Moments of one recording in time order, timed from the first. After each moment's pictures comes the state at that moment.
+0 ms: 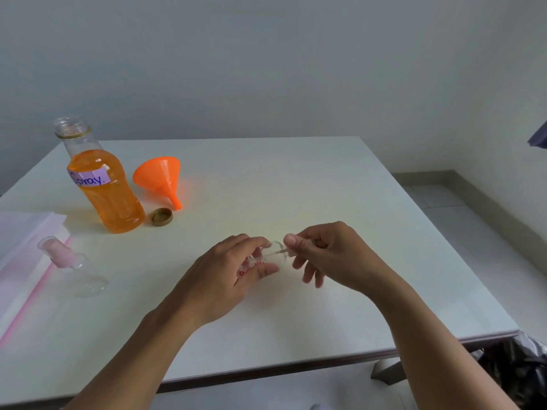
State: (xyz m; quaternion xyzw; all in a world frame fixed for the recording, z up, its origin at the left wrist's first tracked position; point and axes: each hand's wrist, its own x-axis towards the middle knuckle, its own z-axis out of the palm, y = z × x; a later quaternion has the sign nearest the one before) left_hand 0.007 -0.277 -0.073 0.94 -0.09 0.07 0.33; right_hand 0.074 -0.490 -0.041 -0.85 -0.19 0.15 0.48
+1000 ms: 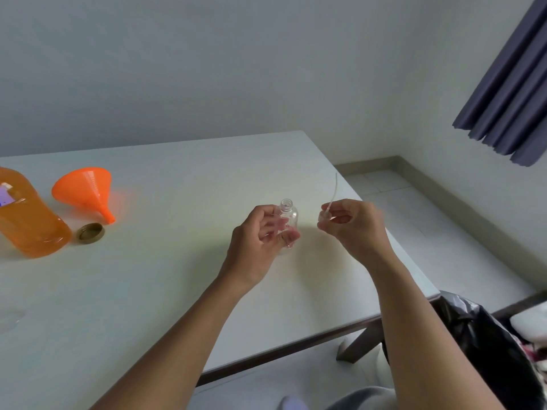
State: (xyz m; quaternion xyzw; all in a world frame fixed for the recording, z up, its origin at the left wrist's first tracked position) left_hand 0.078 -0.403 -0.087 0.76 -0.05 0.07 0.64; right_hand 0.117 -0.604 -0.073 -0.87 0.02 -0.10 0.49
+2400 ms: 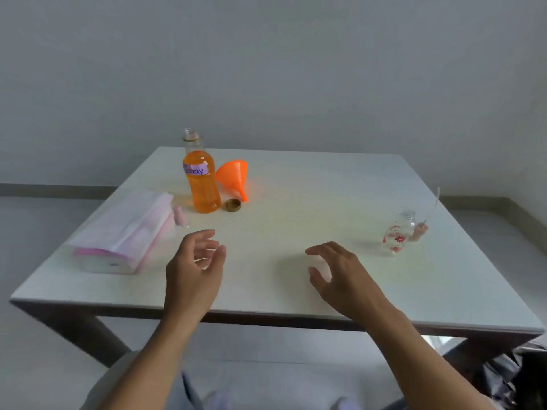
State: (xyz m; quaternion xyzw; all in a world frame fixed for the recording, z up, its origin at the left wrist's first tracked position) left_hand -0.114 -0.229 -0.059 0.78 0.25 0.29 0.49; right_hand -0.001 -0.461 -0.084 -0.91 -0.30 -0.03 0.28
